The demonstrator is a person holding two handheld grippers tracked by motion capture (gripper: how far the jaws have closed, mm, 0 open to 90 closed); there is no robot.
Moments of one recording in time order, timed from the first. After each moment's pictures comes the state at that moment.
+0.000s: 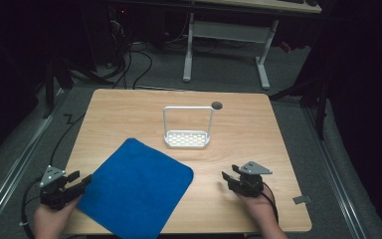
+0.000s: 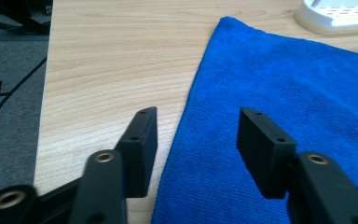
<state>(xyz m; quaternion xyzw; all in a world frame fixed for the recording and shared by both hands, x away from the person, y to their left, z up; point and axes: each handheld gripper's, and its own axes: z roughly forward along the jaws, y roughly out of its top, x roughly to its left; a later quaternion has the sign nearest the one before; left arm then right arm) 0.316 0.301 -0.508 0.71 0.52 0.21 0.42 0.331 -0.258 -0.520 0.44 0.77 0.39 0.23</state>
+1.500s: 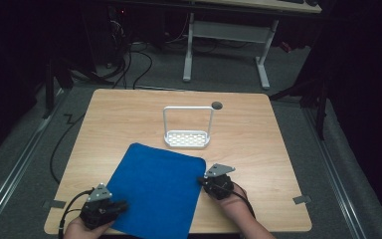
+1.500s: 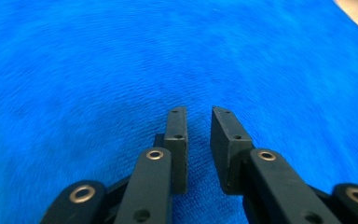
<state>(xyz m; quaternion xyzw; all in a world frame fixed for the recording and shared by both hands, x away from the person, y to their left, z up) 0.282 0.196 -0.525 0.84 0.38 0.03 0.38 0.340 -0.183 -0.529 0.36 0.85 0.36 0.15</state>
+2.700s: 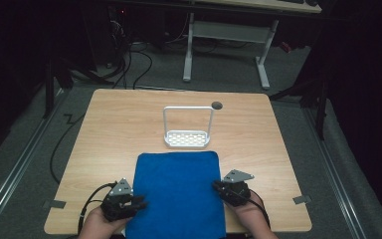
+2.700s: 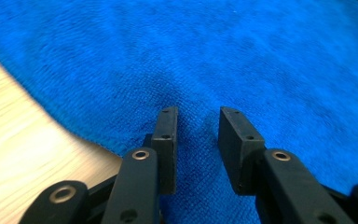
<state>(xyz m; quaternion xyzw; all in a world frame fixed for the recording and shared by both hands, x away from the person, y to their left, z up) 0.302 0.155 -0.526 0.86 0.32 0.02 0.39 0.315 -0.226 -0.527 0.40 0.83 0.35 0.17</state>
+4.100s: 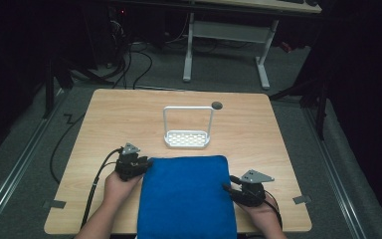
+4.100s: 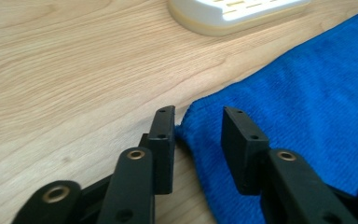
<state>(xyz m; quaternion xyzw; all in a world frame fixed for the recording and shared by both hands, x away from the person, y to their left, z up) 0.413 0.133 -0.534 0.79 0.44 0.10 0.41 0.308 -0.265 -0.523 0.42 0.80 0.39 0.18</state>
